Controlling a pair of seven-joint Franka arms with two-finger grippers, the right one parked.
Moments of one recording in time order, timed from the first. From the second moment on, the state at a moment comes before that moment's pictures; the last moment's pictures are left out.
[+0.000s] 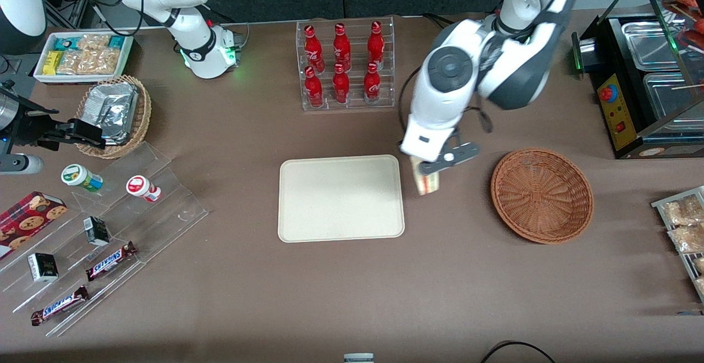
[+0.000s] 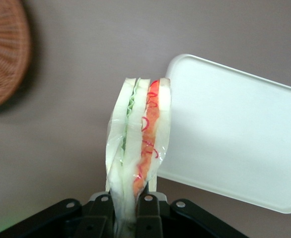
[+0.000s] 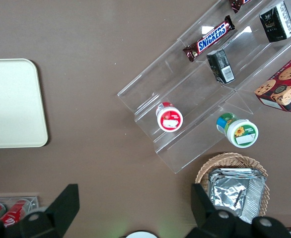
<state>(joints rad) -0.56 0.34 -0.11 -1.62 0.01 1.90 -0.98</state>
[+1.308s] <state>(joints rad) -0.75 0.76 -0.10 -1.44 0.13 2.22 -1.04</state>
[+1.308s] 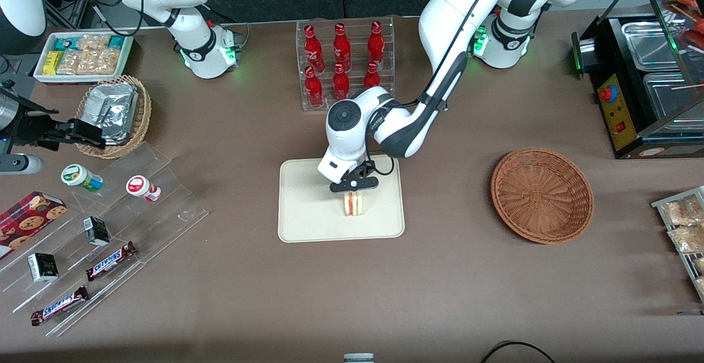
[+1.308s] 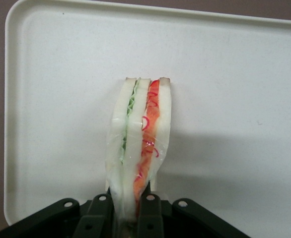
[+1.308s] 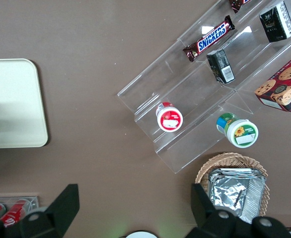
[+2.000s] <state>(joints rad) -0.74 0.71 -0.07 -1.34 0.13 2.11 -1.05</state>
